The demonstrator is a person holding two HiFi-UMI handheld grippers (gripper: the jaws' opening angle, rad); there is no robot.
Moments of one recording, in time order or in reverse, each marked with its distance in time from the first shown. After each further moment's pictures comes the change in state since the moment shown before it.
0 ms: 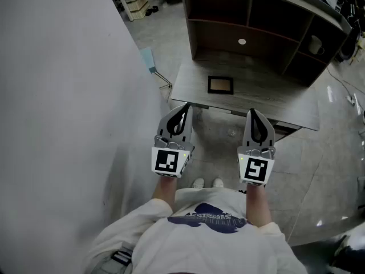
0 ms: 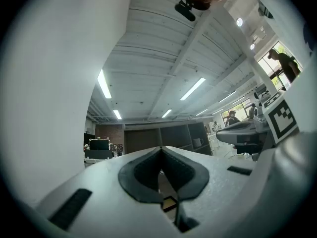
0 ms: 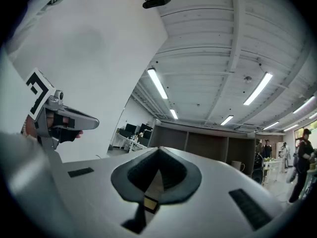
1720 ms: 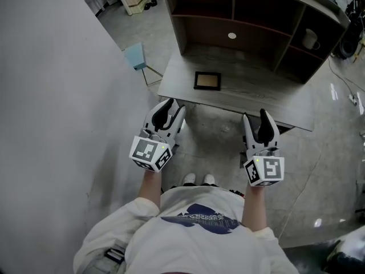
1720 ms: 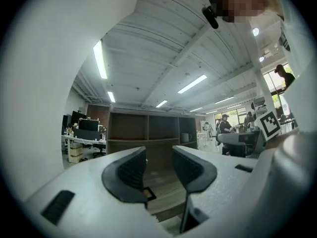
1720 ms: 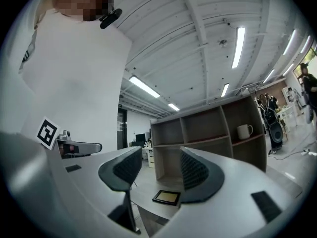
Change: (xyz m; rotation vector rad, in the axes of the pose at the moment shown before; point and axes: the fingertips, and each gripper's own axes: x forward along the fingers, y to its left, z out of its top) left arm 0.045 -0.056 -0.023 -0.152 0.136 -0.111; right arm -0.019 -0.100 -0.054 0.401 0.029 0.133
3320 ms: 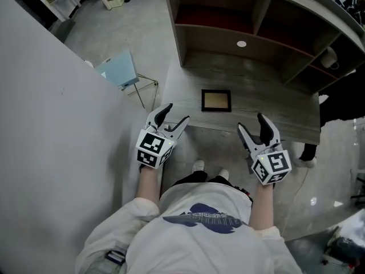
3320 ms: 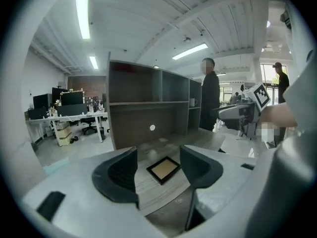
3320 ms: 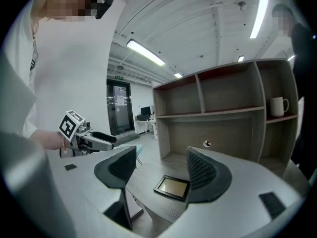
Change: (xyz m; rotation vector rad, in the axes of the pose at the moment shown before) left arm 0.131 0.189 -0.113 0.037 0.412 -0.194; right arm 0.204 0.009 -0.102 -0.001 0.357 0.069
